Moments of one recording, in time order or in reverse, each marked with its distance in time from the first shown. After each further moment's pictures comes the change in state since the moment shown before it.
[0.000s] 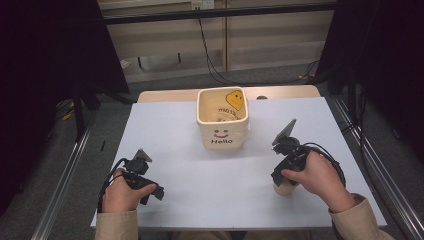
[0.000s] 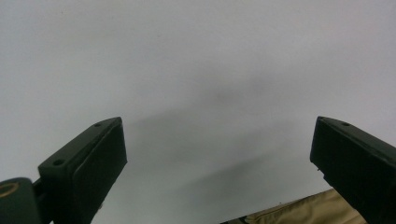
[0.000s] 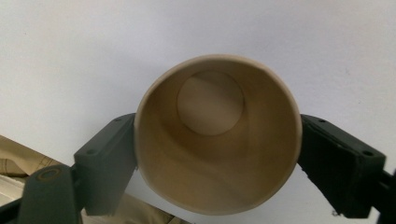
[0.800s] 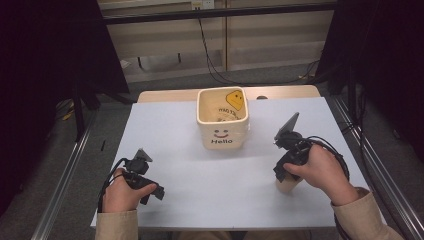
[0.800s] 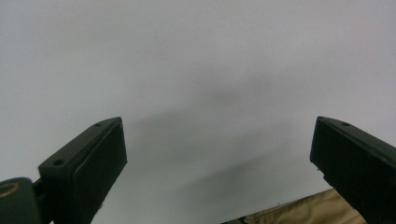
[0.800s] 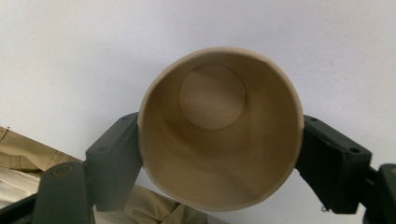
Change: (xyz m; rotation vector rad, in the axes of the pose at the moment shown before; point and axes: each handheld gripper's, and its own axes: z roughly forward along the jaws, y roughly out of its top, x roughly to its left) left arm 0.000 0.000 0.000 -0.002 0.003 0.006; right arm -0.005 0.005 -0.016 0.030 0.001 0.041
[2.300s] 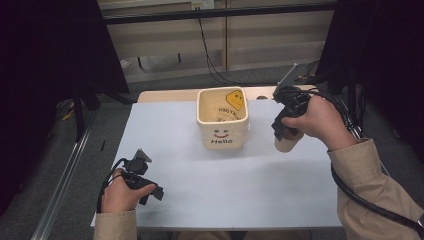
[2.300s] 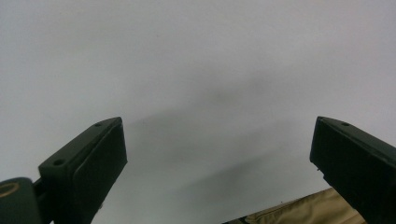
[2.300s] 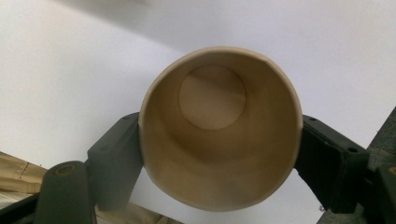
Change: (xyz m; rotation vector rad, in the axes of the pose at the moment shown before) left arm 0.002 -0.001 0.001 -0.008 -0.004 0.001; right arm -0.023 0.066 -0.081 -0.065 -0.053 0.004
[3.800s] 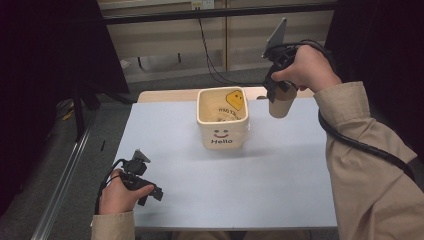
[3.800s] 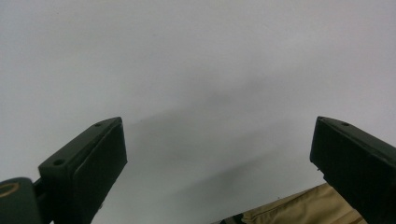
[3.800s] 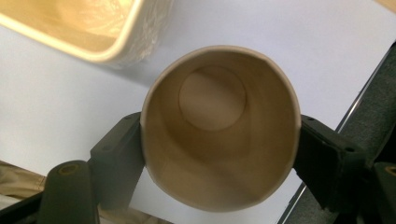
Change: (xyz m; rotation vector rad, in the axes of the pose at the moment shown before) left arm 0.003 -0.003 -0.003 -0.006 -0.029 0.020; right arm -0.013 0.081 -0.063 0.018 -0.030 -0.010
